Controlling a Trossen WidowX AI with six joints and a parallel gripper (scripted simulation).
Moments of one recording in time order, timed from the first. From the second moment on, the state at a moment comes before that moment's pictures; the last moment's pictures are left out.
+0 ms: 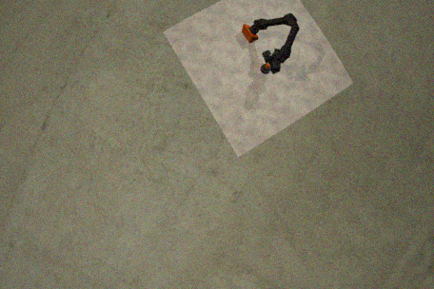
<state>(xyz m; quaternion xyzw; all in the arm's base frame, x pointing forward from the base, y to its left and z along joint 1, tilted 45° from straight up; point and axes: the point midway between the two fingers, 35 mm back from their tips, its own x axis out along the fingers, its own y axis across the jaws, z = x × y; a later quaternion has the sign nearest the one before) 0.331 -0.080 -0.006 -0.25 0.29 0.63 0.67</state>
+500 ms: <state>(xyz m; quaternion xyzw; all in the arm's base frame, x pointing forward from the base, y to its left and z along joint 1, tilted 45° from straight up) 0.334 -0.080 -0.003 -0.31 0.23 0.66 0.65</state>
